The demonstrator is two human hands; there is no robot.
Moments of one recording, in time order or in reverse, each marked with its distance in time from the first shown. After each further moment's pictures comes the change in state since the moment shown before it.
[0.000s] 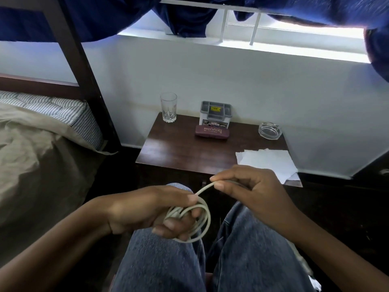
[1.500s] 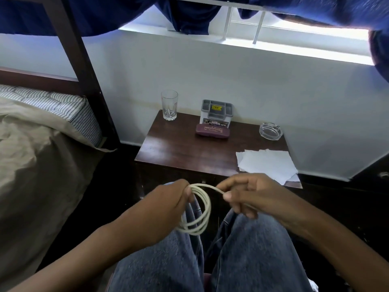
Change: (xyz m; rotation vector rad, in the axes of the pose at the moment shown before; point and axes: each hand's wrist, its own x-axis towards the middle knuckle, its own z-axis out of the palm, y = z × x) left_hand 0.011 -0.030 0.007 0.704 0.577 0.114; right_hand 0.003 0.004 -0.021 0.077 -0.325 0.514
